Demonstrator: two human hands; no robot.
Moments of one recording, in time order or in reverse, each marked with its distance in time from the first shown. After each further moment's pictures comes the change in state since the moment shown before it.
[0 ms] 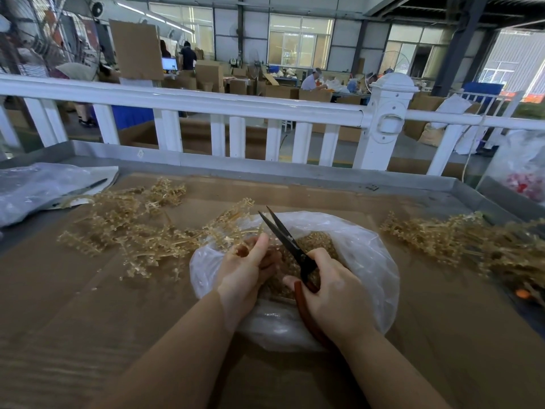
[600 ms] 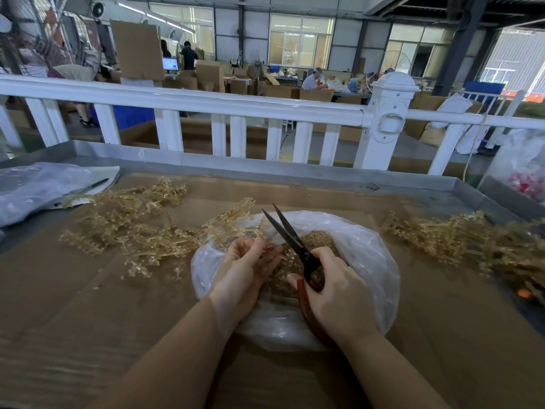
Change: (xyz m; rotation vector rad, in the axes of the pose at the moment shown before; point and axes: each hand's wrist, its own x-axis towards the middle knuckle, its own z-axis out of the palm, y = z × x) left_hand -0.002 -0.002 -0.004 -0.207 -0.068 0.011; right_hand -0.002 0.001 0.001 0.012 0.055 0.029
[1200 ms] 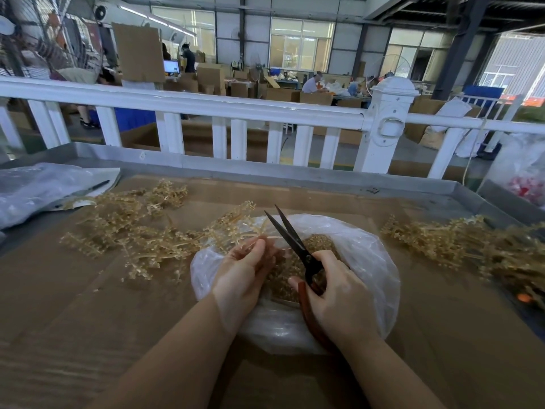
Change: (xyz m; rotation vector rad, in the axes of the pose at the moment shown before) left_hand 0.002 0.006 0.009 -0.059 0.109 -0.051; right_hand 0.000 0.002 -0.002 0.009 0.018 0.006
